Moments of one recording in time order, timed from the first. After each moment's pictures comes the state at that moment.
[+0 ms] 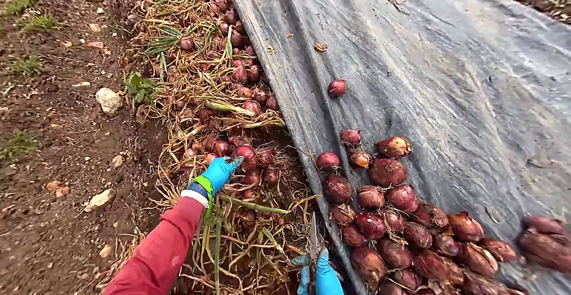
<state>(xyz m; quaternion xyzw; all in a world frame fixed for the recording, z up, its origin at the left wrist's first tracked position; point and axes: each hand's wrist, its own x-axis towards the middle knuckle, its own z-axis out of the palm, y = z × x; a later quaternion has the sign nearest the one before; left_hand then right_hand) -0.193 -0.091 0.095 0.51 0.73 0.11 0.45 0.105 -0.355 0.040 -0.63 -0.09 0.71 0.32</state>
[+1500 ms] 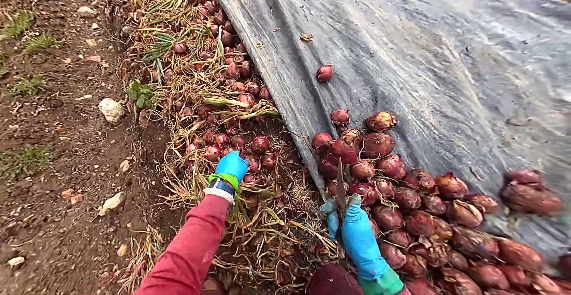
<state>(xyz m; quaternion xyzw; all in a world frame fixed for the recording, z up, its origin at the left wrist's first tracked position) -0.123 -0.116 0.115 0.56 0.78 -0.11 0.26 0.167 -0.303 0.093 -0.63 -0.31 0.56 0.44</state>
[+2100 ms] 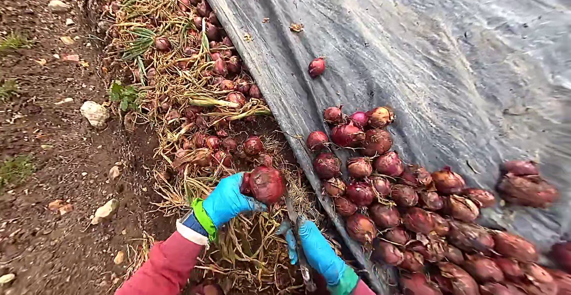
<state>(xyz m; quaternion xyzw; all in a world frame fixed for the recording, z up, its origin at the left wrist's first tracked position) -0.130 -0.175 0.172 0.59 0.55 0.13 0.58 0.102 -0.315 0.060 -0.44 -0.27 0.78 0.36</state>
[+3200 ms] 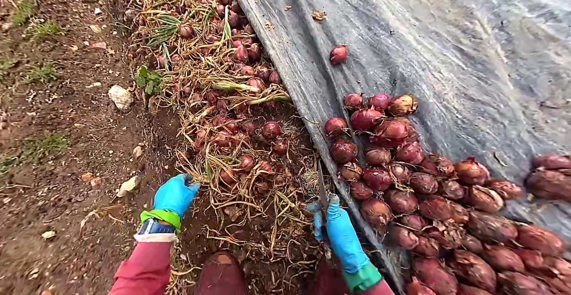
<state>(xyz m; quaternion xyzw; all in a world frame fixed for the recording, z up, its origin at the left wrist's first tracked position) -0.297 -0.238 0.182 0.51 0.83 -0.14 0.17 0.105 -0.341 0.077 -0.61 -0.26 0.64 0.38</state>
